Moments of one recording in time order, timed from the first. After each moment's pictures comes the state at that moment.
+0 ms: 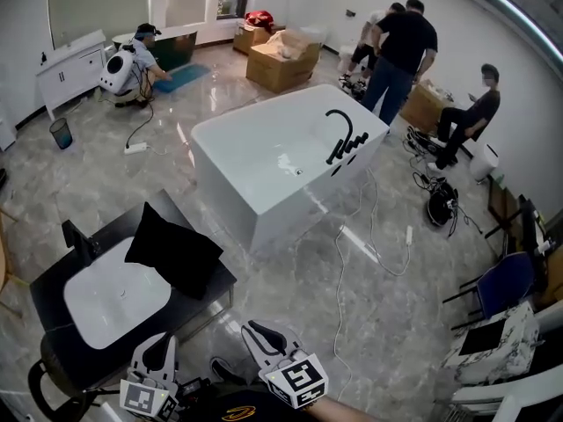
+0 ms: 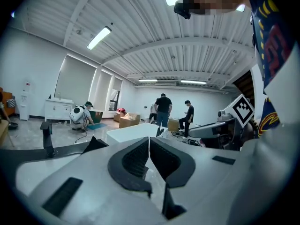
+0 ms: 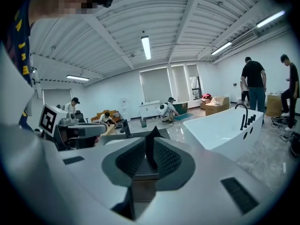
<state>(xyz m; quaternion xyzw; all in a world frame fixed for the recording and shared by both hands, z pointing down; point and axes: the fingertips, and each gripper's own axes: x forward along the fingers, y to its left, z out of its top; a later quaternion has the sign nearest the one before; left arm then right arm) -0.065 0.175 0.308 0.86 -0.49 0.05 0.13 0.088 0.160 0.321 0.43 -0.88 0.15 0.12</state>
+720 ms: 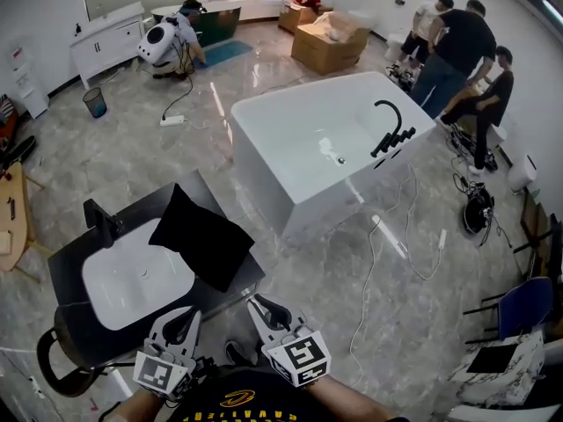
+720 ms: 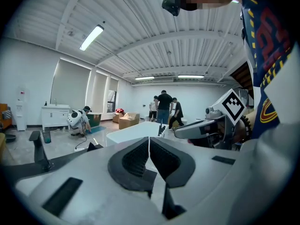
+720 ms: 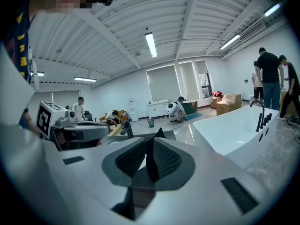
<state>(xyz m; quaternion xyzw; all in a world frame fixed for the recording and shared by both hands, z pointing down) -0.056 0.114 0.328 0.87 -0.48 0.08 0.08 0.051 0.082 0.352 0.38 -0.91 0.15 0.12</state>
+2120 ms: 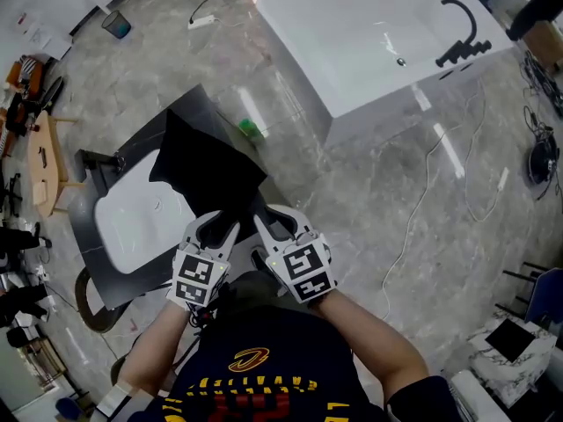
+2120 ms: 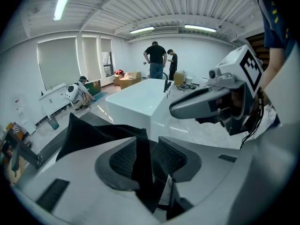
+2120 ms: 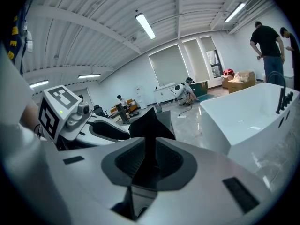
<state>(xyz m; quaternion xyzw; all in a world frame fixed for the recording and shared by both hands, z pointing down) 0.016 -0.026 0.504 0.80 -0.46 0.34 0.18 0.079 -0.048 0.483 0.29 -0.91 0.23 0.17</state>
